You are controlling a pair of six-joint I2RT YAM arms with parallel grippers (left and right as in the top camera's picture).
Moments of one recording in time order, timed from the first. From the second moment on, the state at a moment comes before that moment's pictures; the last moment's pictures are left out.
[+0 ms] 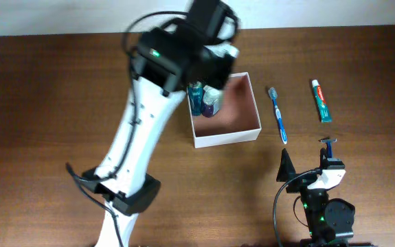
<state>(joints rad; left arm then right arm) -0.63 2.20 2.89 -1.61 0.01 -0.09 0.05 0.01 0.01 -0.07 0.01 0.18</state>
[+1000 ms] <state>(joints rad) -0.73 2.57 2.88 -1.60 -0.04 0.14 0.05 0.01 0.01 -0.07 0.01 0.18</state>
